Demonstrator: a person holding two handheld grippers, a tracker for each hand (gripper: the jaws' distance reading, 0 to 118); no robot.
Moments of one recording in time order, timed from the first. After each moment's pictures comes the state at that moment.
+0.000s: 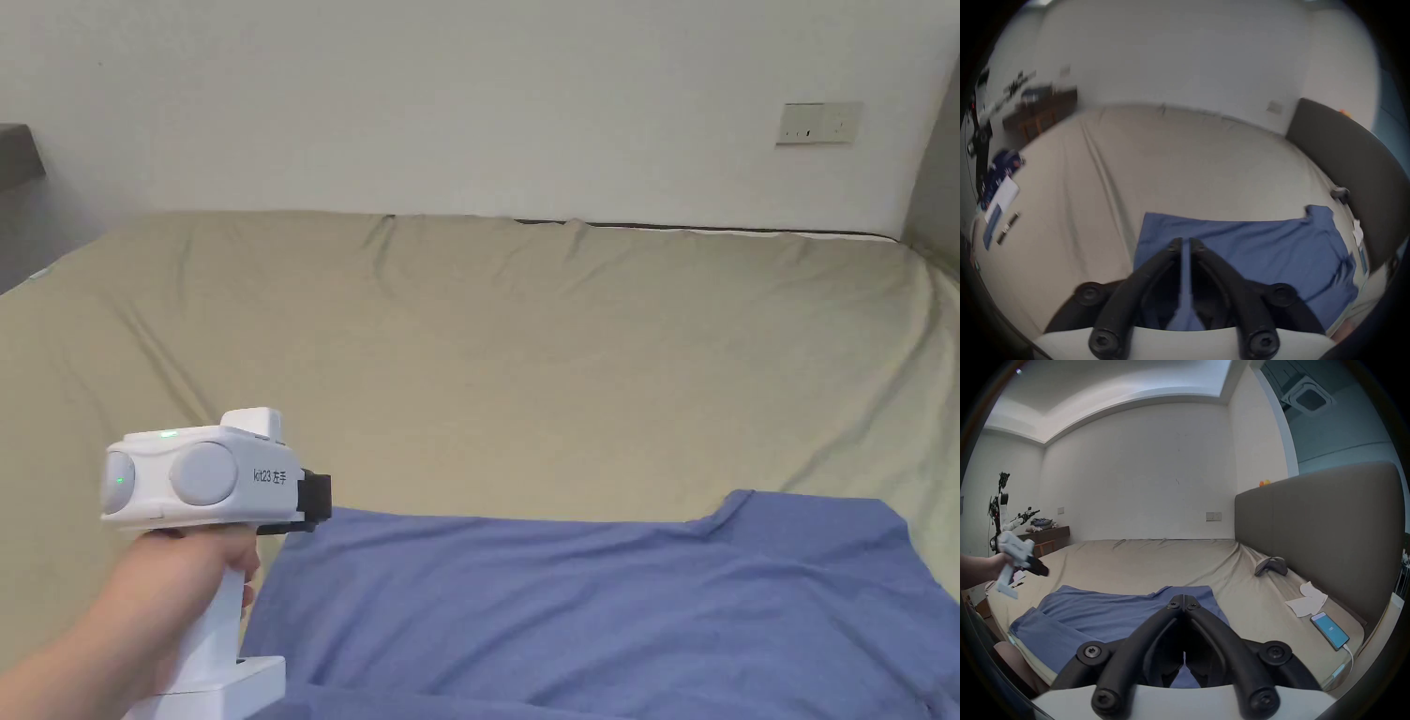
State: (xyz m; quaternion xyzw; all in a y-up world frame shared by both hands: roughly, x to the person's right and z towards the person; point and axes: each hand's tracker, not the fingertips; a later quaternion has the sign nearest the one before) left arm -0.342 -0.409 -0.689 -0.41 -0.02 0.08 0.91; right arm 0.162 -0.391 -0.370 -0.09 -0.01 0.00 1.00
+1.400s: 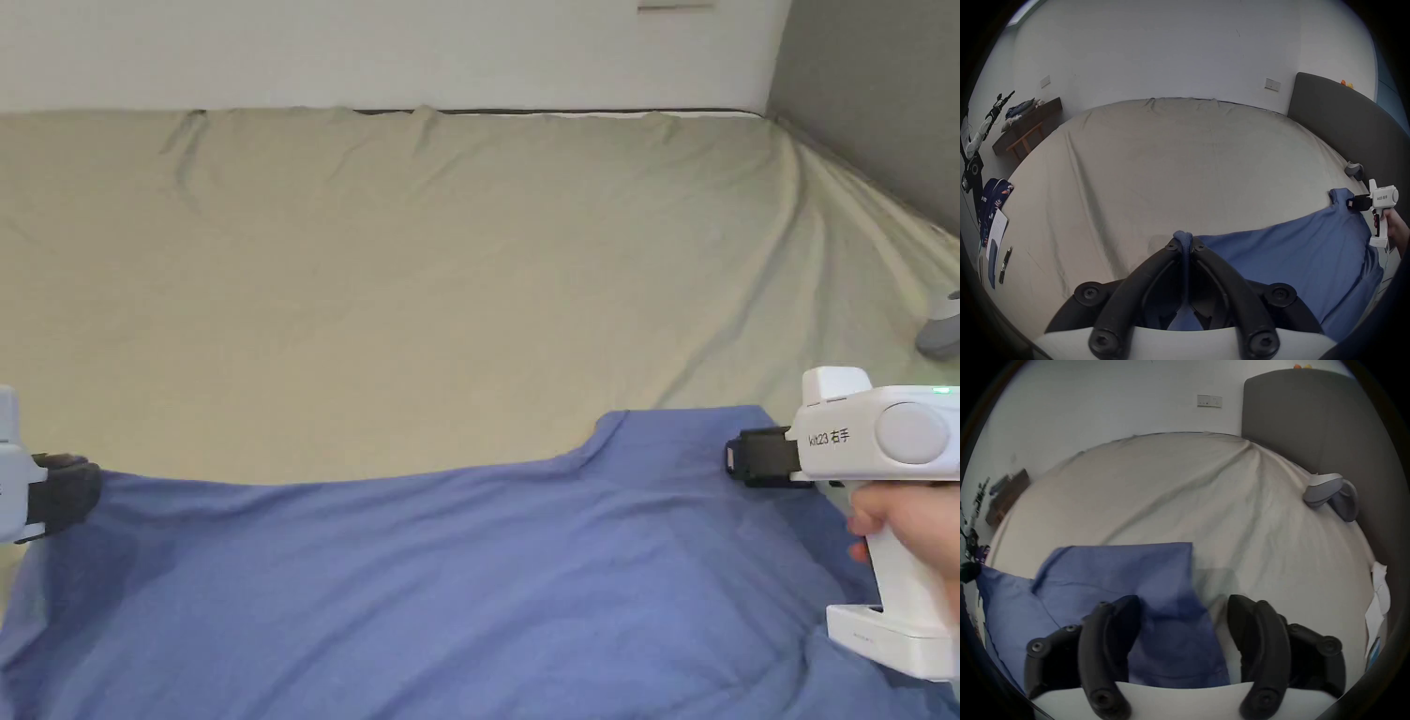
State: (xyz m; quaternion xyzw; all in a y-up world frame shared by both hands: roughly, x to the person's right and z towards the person) left arm -0.315 -0.434 -0.701 -0.38 -0.05 -0.03 0.92; right arm 0.259 -0.501 -0.730 -0.41 -0.02 -0.04 0.91
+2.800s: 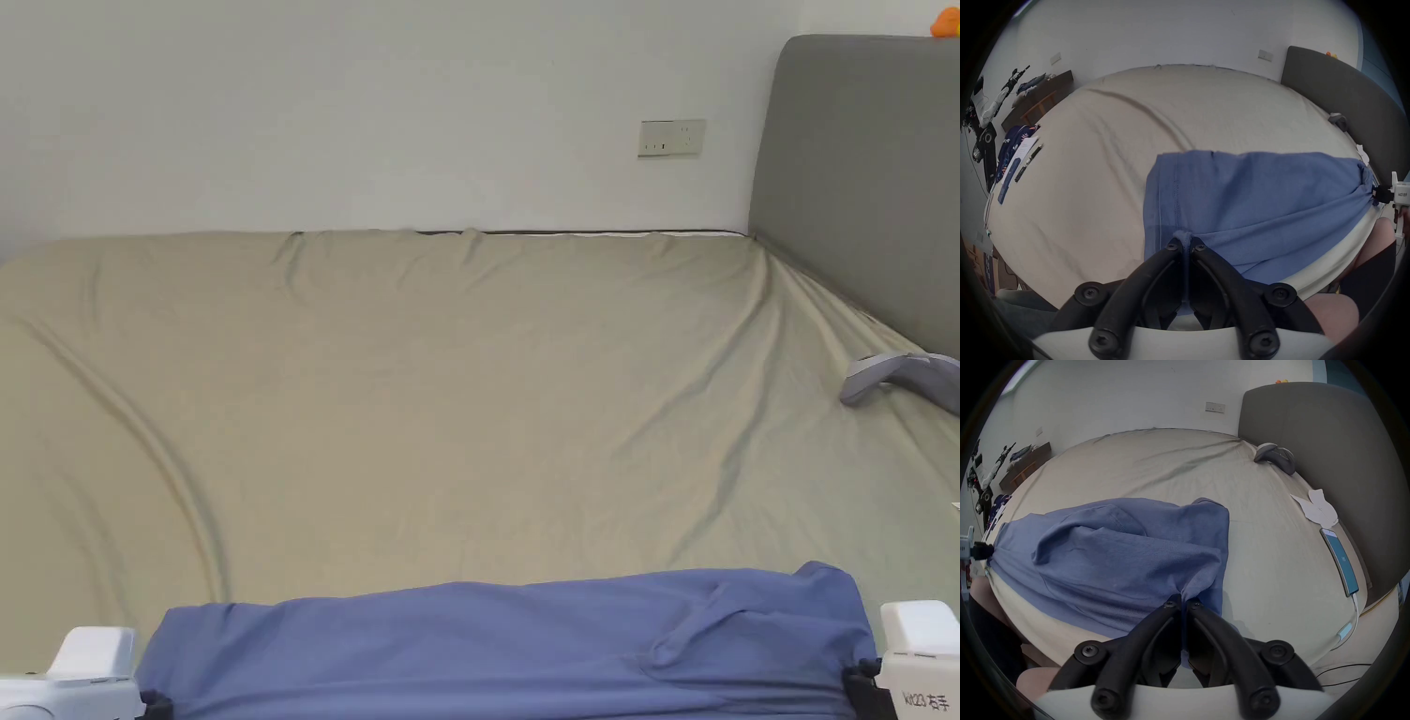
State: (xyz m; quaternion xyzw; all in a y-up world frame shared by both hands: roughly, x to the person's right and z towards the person) left arm -0.365 -0.491 -0.450 -0.45 -0.05 -0.04 0.89; right arm 0.236 -0.491 -0.412 -0.43 -0.03 0.02 0.90
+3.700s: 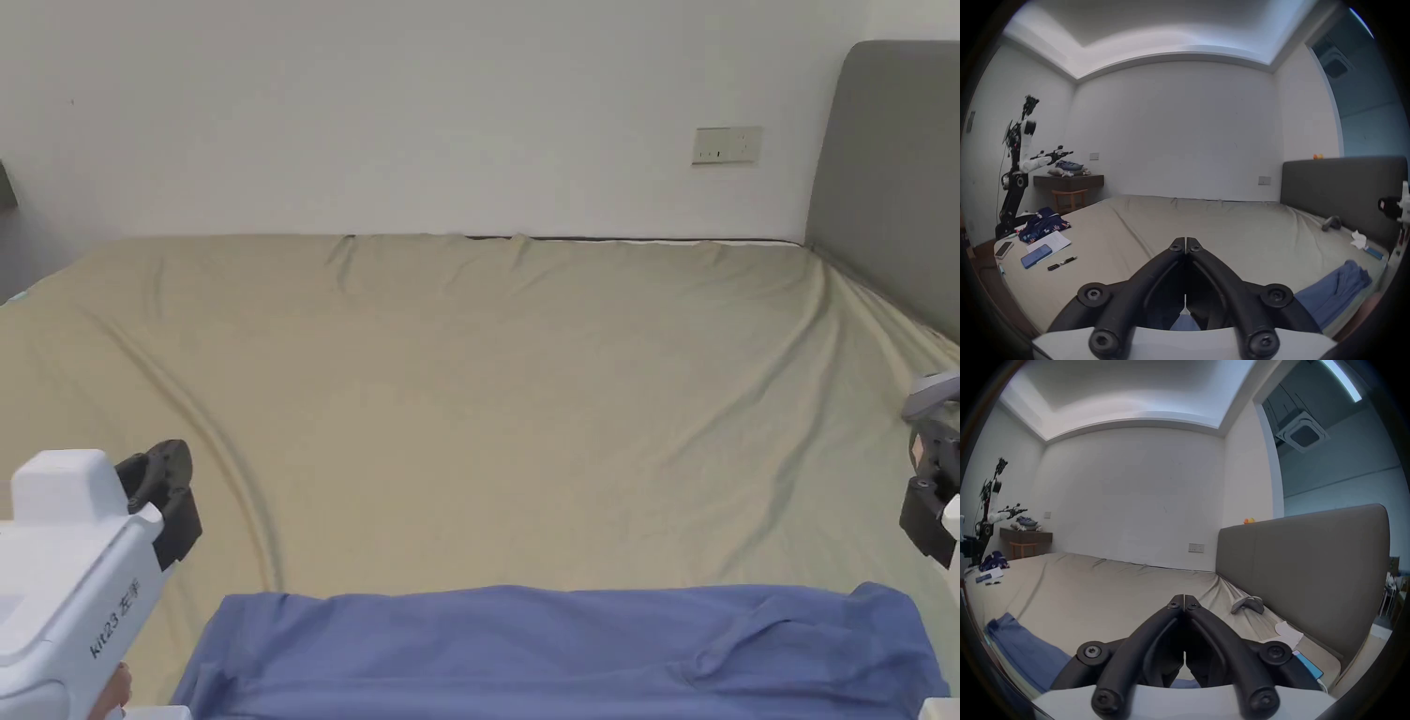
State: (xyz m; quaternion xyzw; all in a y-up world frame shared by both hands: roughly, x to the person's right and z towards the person) left arm -0.334 -0.375 -0.393 -0.04 0.00 -0.01 1.00; right arm 0.156 -0.352 -0.368 0.04 -0.06 0.12 0.99
